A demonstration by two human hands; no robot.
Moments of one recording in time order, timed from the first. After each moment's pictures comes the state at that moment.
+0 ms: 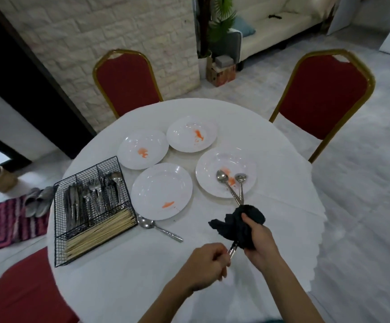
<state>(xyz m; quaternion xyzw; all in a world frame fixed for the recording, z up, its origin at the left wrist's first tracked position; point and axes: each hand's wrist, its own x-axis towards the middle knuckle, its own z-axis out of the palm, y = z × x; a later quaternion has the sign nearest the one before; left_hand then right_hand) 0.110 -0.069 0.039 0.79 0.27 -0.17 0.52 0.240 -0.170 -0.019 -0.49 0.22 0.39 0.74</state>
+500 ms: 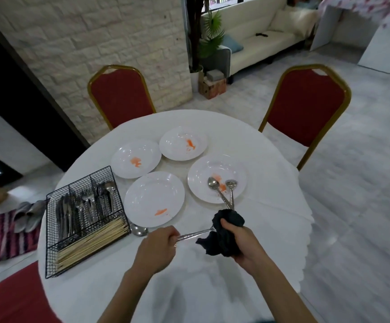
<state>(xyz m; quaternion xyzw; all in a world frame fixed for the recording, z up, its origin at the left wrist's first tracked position) 0.089 0.006 0.033 0.90 0.32 -0.08 0.28 0.232 -0.173 -0.004 -0.52 0.12 0.46 0.71</state>
